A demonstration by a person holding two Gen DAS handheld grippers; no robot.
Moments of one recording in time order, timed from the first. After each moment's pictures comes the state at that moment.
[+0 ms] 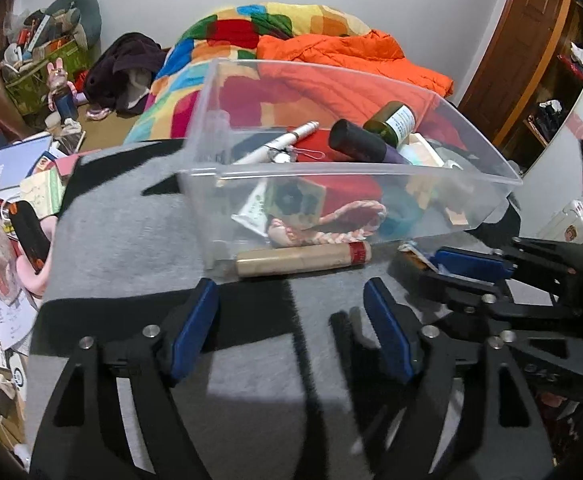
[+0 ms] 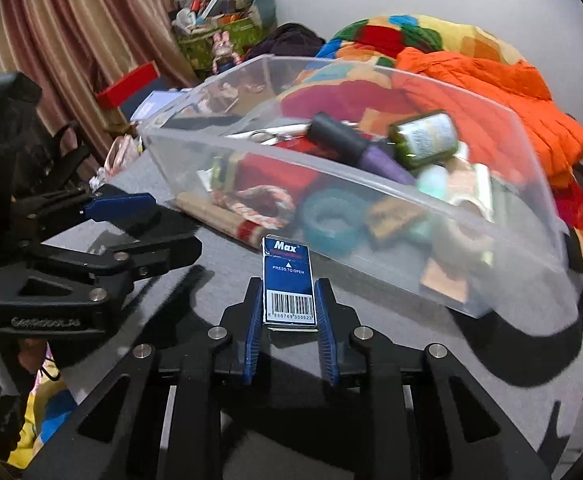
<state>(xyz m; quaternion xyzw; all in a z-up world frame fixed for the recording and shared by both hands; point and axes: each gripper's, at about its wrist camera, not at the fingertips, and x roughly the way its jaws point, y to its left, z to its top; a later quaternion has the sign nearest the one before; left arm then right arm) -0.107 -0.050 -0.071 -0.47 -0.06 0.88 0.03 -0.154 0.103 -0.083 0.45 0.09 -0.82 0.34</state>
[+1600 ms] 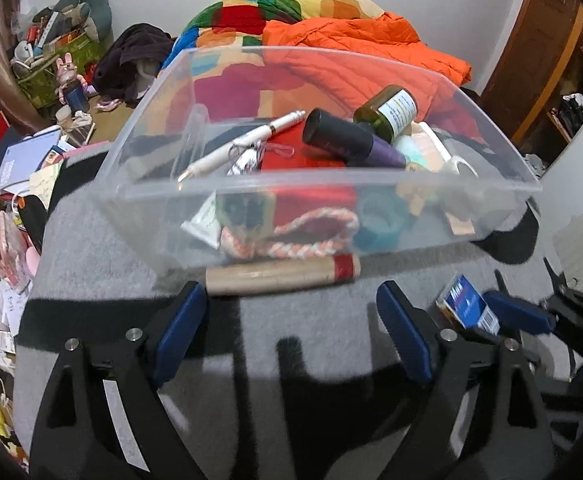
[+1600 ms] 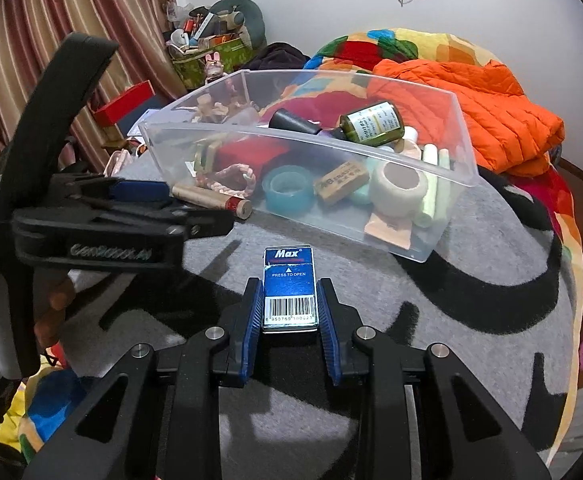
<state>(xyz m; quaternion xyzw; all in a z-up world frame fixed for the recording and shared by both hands) -0.132 -0.009 -0.076 -0.50 -0.04 0.87 -0.02 -0.130 0.146 -0.083 0.43 0.07 -0.84 0.33</state>
